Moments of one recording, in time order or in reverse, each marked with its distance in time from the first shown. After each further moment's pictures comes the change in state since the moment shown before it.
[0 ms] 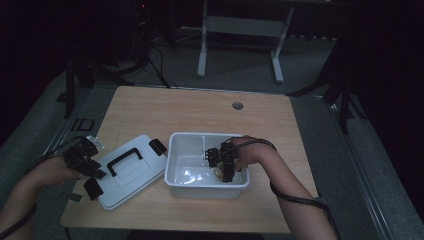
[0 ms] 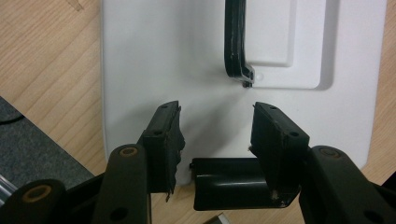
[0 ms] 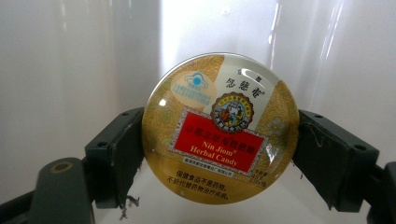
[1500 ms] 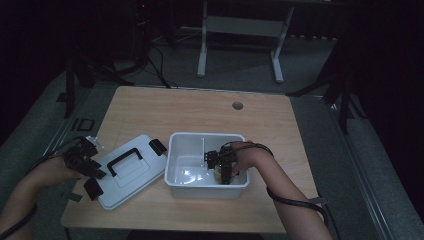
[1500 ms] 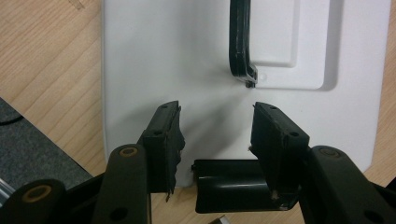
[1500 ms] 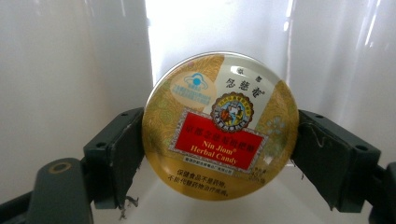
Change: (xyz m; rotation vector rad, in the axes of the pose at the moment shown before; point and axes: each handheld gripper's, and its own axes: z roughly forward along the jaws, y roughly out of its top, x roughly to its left) left arm 0.002 -0.002 0.003 -0.010 -0.004 -0.003; right arm -0.006 0.002 0.026 0.028 0.064 0.086
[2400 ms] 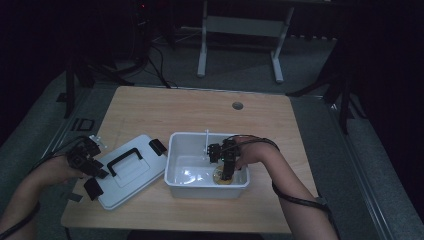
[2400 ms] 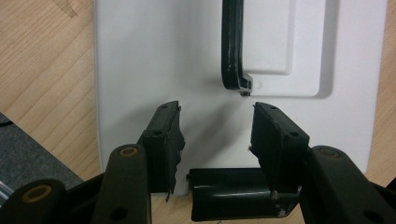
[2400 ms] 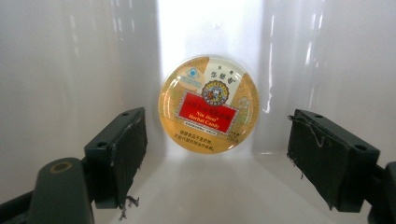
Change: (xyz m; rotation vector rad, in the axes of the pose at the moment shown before) left arm -0.003 0.007 0.002 0.011 -0.006 0.004; right arm 0.003 -0.011 -0.038 -0.104 -0.038 -0.021
